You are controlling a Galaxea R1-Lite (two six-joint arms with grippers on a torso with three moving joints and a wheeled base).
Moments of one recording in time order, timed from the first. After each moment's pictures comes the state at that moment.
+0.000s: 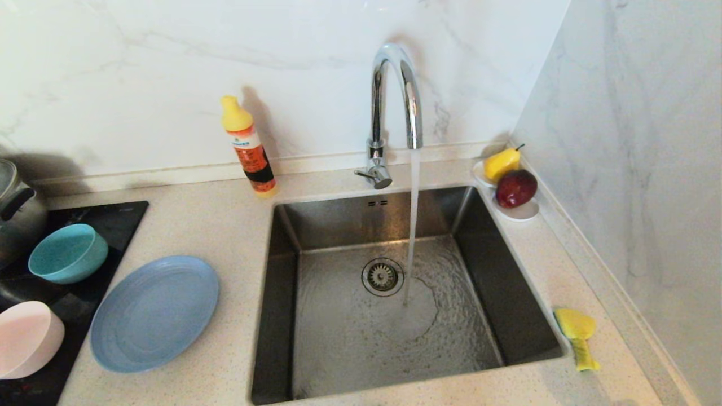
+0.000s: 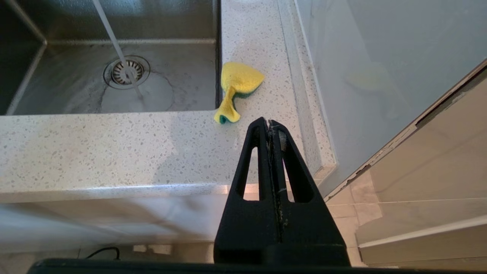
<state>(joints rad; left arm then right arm) -0.01 0.00 0.00 0.00 -0.03 0.12 0.00 0.00 0.00 -0.01 0.00 -0.01</state>
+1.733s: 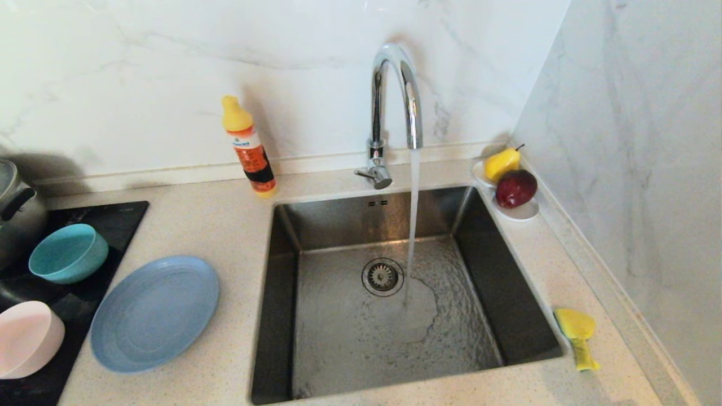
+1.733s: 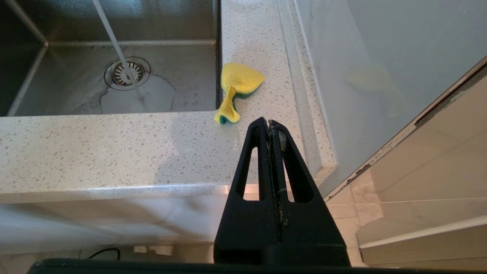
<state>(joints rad) -0.02 0.20 -0.45 0.18 -0.27 0.04 0.00 0.00 0.00 0.00 0.00 -0.01</state>
